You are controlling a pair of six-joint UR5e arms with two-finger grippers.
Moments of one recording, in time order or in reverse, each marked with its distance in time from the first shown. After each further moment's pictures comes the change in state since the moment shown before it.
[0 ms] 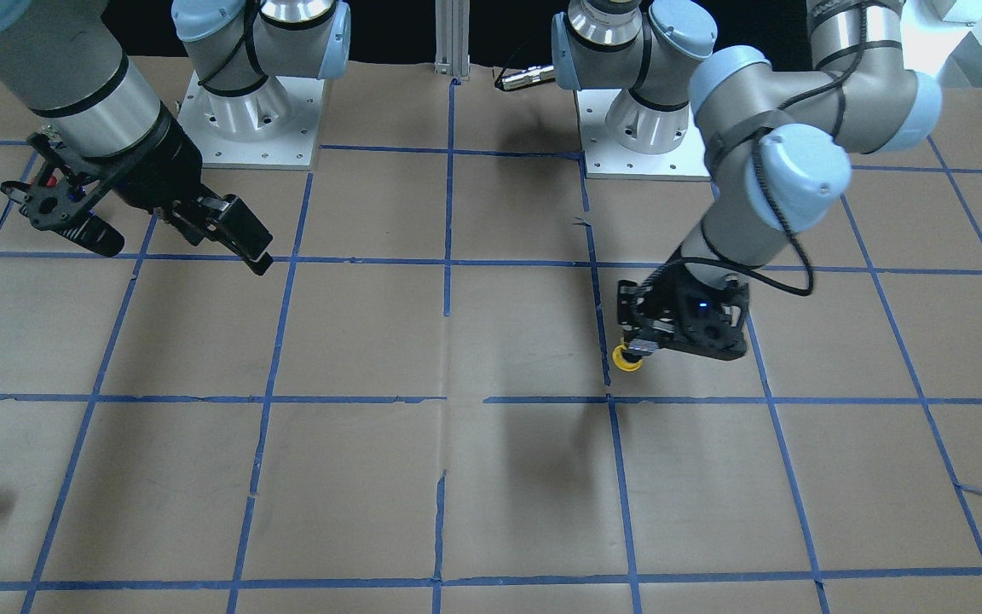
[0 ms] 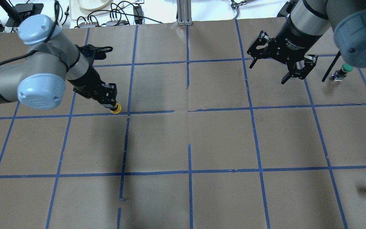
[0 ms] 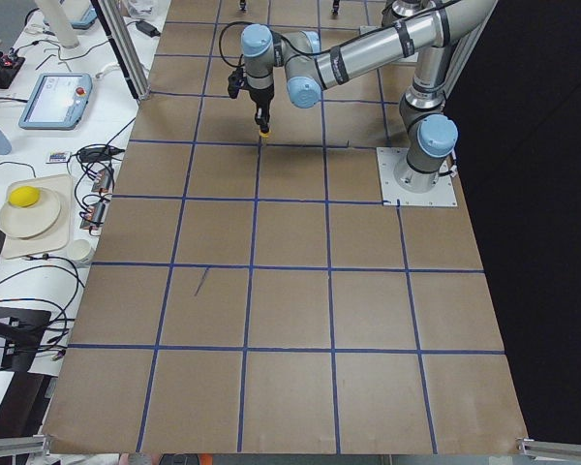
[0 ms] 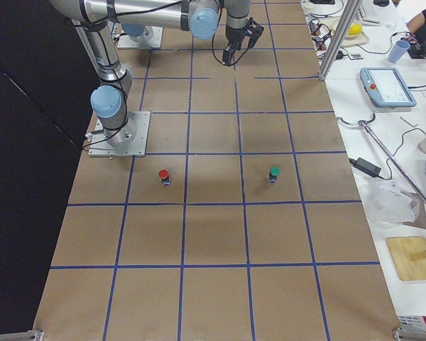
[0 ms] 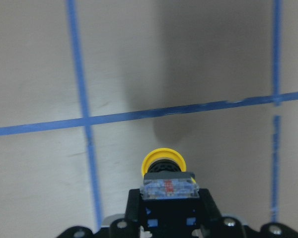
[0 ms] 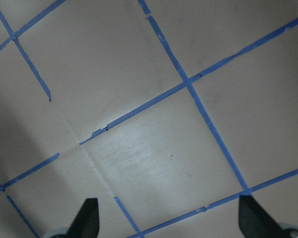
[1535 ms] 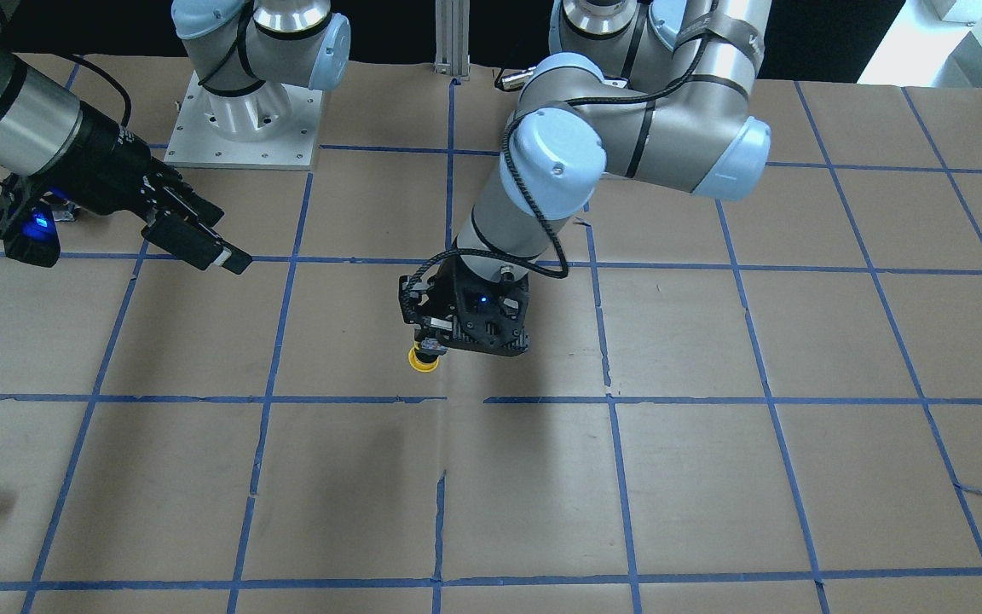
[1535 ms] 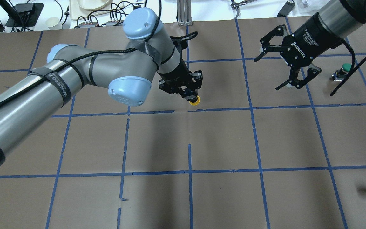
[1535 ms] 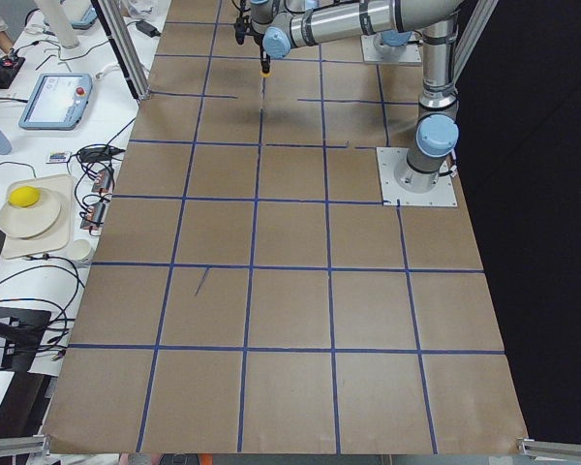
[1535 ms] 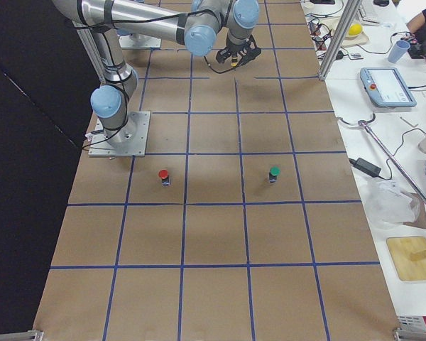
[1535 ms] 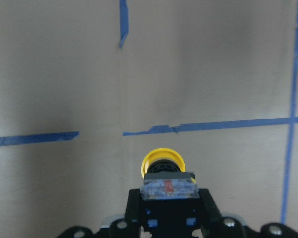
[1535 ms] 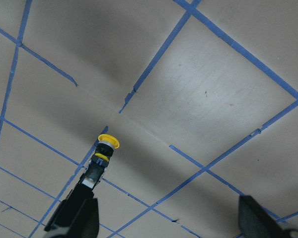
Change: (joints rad) left arm -0.291 -0.120 0.178 0.089 -0.251 -0.495; right arm -0.162 0.004 0.000 0.171 0.280 0.156
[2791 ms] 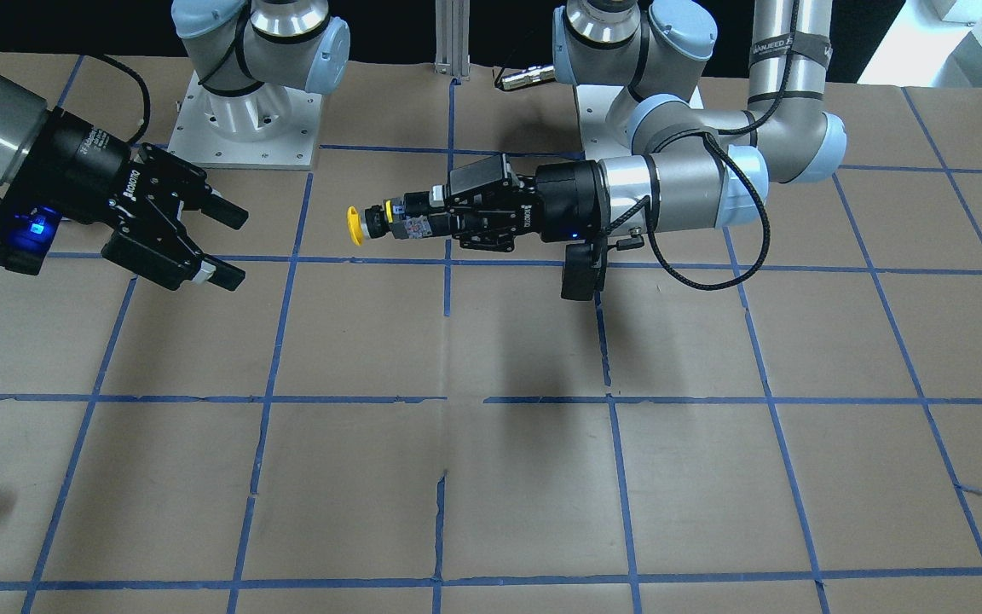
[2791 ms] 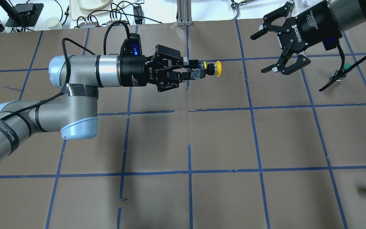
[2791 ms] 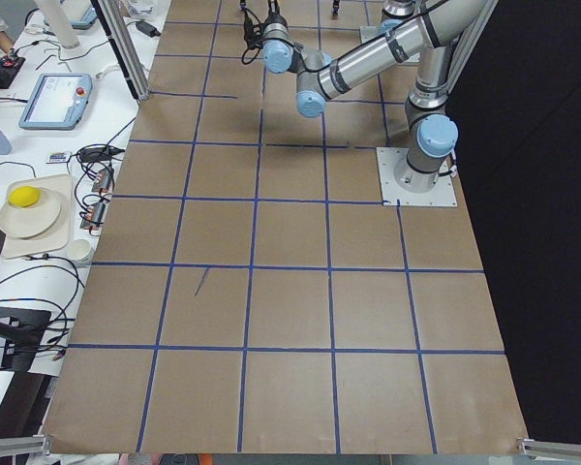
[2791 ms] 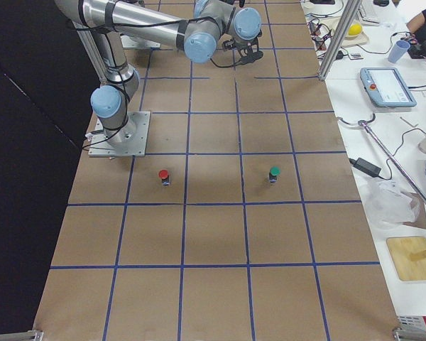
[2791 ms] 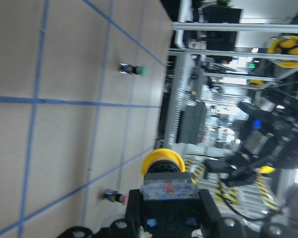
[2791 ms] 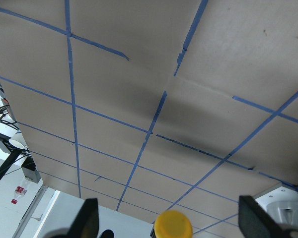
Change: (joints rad) left arm 0.280 0.108 -0.404 0.532 -1.154 -0.175; right arm -0.039 0.020 0.004 0.000 0.285 0.249
